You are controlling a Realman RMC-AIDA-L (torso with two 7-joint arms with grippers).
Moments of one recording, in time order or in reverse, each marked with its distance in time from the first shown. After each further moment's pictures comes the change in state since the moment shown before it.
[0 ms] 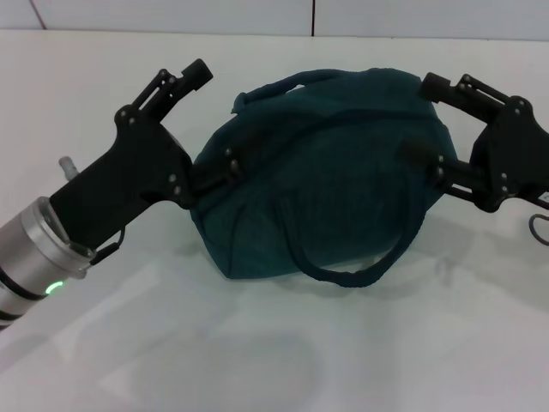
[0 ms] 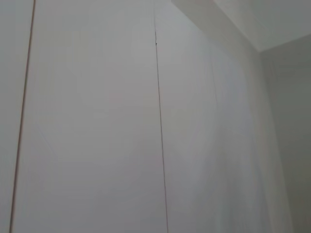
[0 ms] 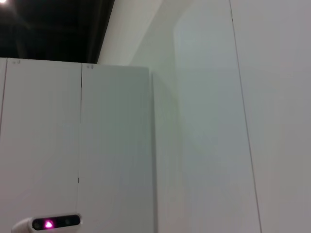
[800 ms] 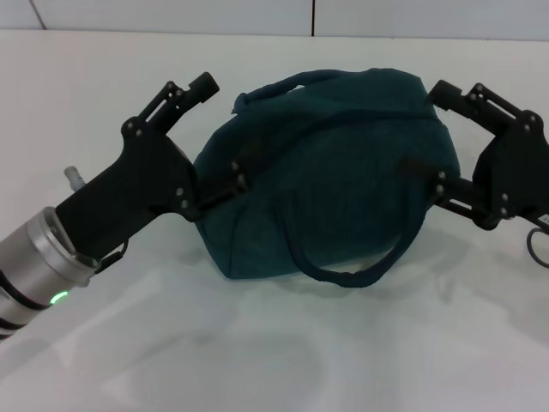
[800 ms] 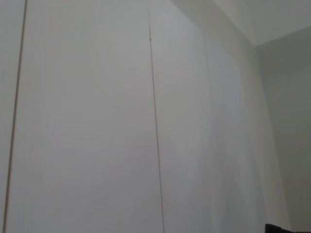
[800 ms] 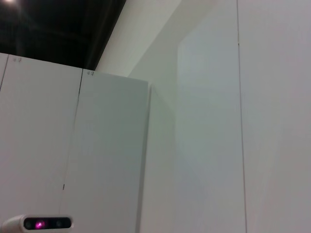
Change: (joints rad) left arm 0.005 -0.001 0.024 -0.015 0.001 0.001 0.041; right arm -0.061 0.045 0.016 -0.002 0.018 -0.031 -0.150
